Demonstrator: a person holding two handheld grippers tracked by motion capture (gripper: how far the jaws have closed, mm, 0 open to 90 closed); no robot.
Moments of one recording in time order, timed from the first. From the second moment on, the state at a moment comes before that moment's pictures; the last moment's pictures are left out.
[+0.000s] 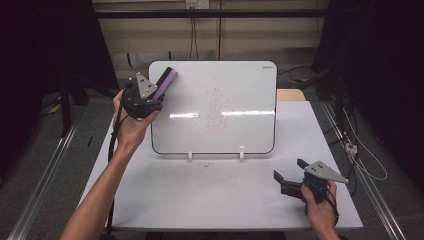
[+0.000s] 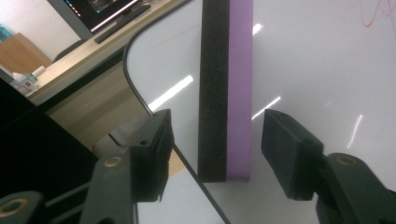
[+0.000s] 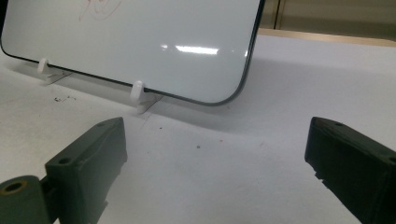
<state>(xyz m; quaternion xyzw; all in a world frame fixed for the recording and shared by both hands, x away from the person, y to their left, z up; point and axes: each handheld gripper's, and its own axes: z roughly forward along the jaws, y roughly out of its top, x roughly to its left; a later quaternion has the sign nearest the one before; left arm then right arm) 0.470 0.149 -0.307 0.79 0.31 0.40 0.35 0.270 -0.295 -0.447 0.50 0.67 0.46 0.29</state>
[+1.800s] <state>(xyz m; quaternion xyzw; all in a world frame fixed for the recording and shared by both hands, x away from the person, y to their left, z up) 0.442 0.158 -0.331 0.77 0.32 0.34 0.44 0.276 -0.289 -0.448 0.50 0.67 0.47 0.28</state>
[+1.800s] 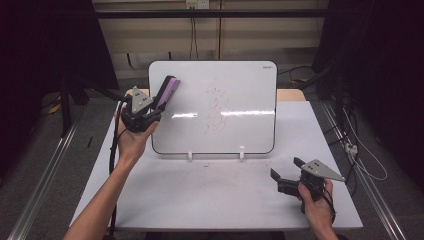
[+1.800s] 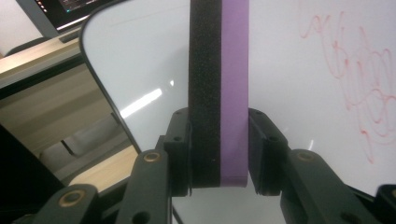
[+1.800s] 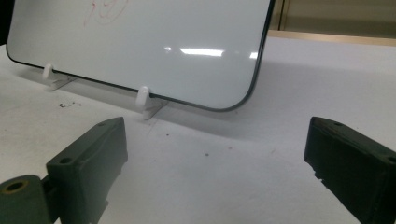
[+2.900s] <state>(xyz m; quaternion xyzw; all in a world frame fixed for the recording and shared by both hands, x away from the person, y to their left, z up) 0.401 0.117 -0.361 0.75 0.31 0.24 0.53 0.310 -0.219 -0.417 0.42 0.66 0.57 0.27</state>
